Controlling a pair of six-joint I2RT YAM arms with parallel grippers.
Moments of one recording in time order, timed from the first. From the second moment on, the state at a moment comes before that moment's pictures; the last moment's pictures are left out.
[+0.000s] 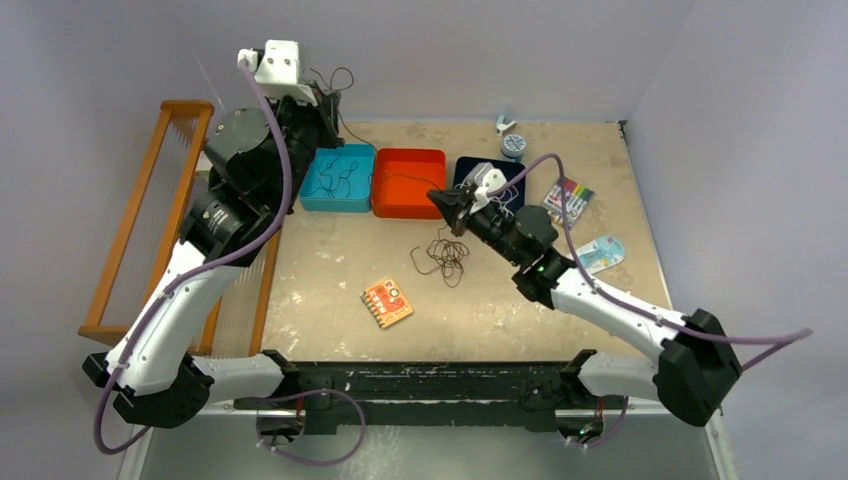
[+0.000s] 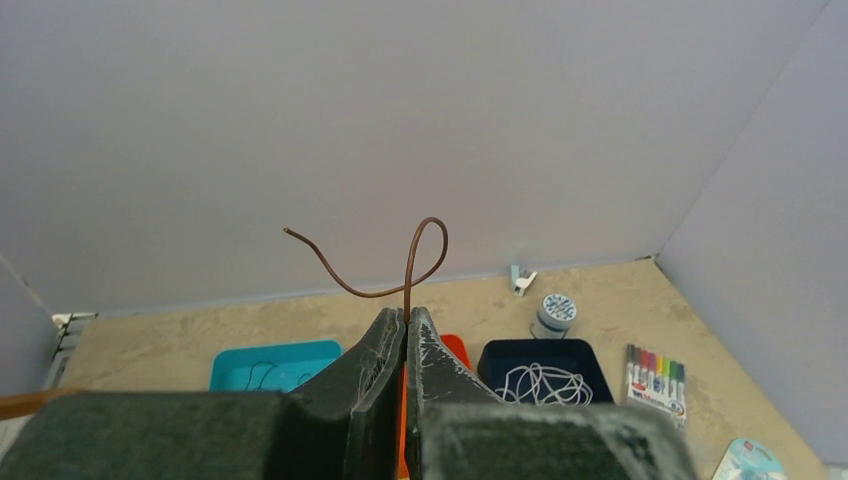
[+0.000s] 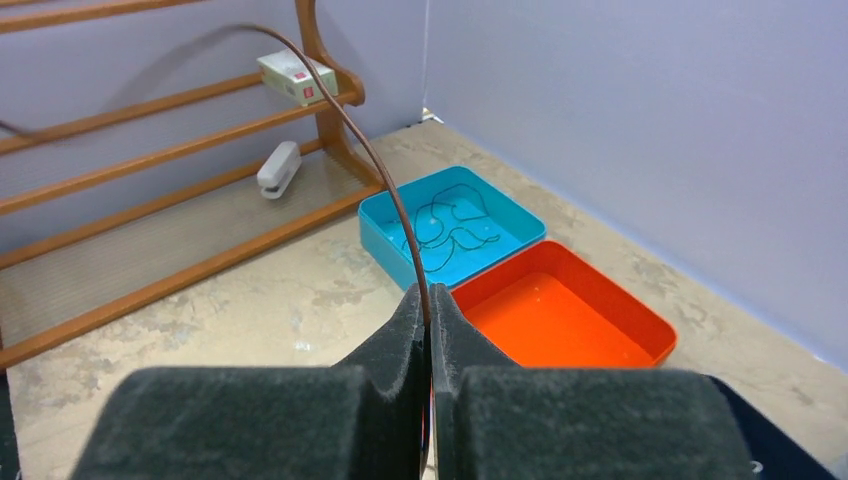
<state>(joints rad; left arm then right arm) -0.68 1.21 1.74 -0.38 -0.45 -0.07 0.73 1.23 0.72 0.69 -0.14 -0.01</state>
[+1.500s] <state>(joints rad) -0.67 1.17 1.07 -0.12 -0.37 -0.31 0.73 1.27 1.10 0.18 -0.10 -0.09</state>
